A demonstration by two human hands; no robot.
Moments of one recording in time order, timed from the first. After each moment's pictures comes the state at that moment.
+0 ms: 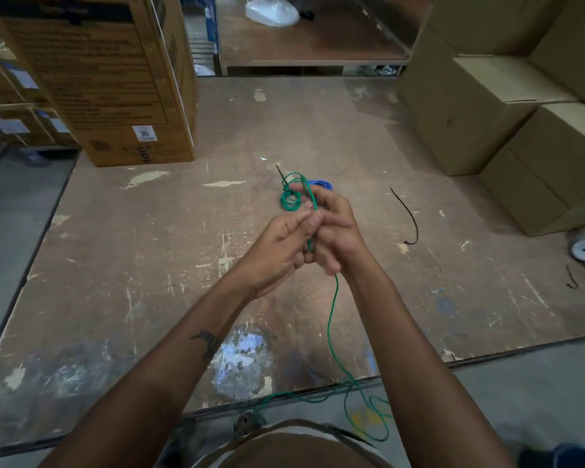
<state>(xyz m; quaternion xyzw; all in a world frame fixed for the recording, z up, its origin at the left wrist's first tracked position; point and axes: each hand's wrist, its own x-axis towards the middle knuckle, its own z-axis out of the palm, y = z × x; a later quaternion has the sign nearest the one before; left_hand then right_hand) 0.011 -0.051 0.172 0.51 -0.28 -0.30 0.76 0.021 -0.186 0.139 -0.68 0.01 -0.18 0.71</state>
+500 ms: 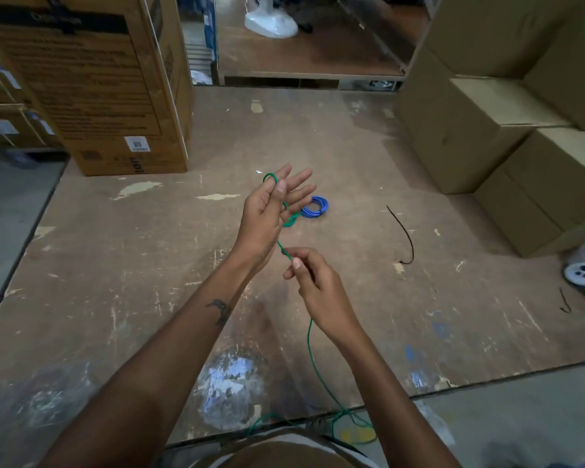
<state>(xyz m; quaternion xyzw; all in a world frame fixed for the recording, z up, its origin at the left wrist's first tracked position) 0.107 -0.082 0.149 0.52 -0.19 -0.10 0.83 -0.020 -0.178 0.106 -0.82 0.08 -0.09 0.56</state>
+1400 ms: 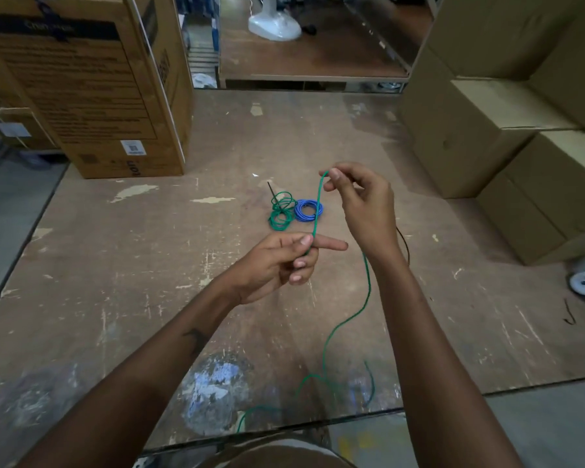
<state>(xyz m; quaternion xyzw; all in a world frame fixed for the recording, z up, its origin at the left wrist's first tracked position) 0.060 -0.087 0.152 0.49 -0.28 -0.39 0.73 0.054 -0.273 0.202 -0.80 0.06 -0.25 0.54</state>
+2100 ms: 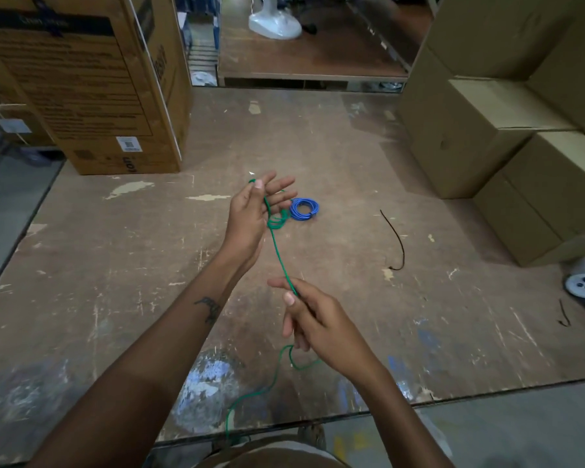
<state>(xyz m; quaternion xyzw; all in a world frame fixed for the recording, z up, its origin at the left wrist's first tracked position) 0.116 -0.113 0.142 0.54 -0.10 -0.07 0.83 -0.072 -0.225 0.129 -0.79 -0.02 0.06 0.62</state>
